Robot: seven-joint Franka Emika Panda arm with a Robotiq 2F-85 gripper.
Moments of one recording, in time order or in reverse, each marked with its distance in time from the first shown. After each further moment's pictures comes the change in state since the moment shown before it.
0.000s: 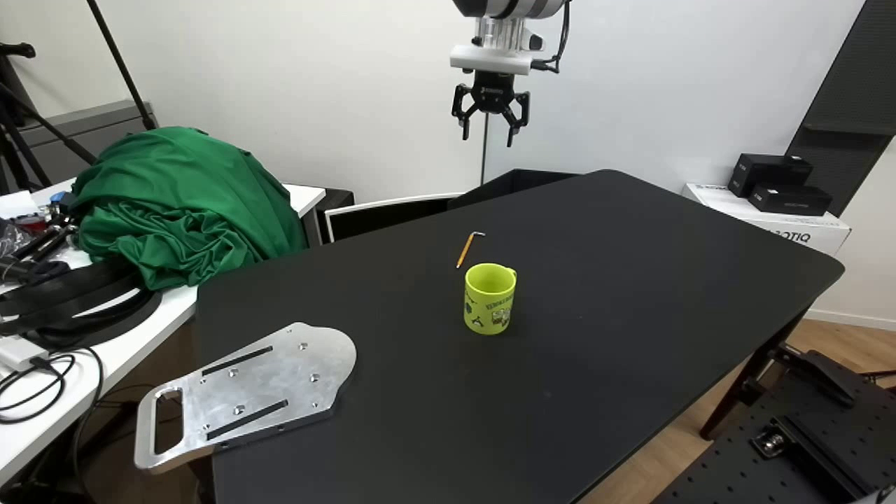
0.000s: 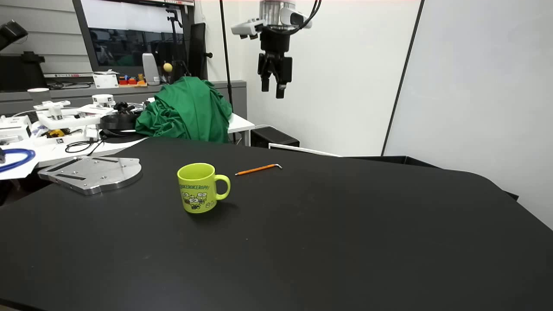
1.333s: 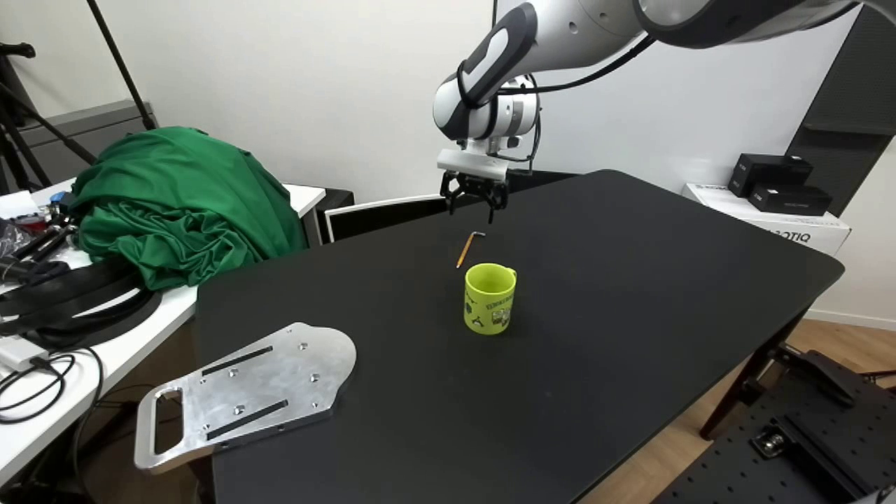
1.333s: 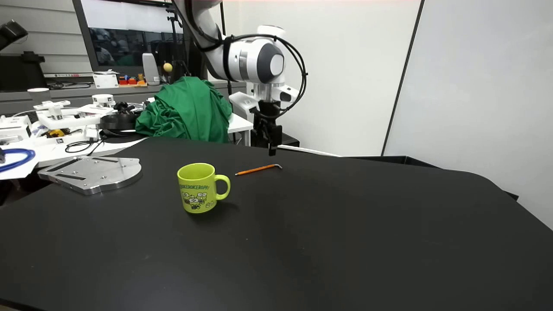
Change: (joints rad) arm 0.020 0.263 0.015 -0.024 0.051 0.313 -0.014
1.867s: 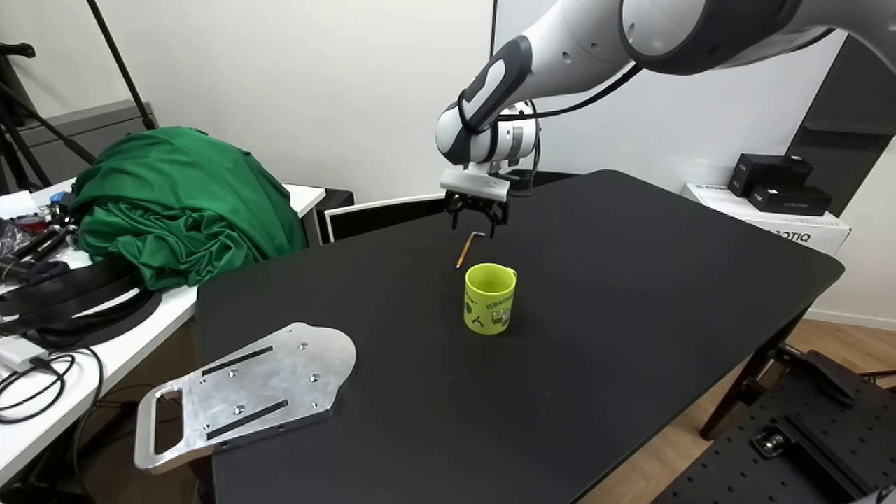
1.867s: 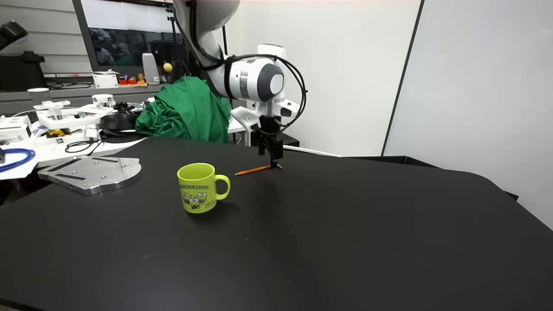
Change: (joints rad) arm -0.004 0.065 0.000 0.001 0.001 0.076 -0.003
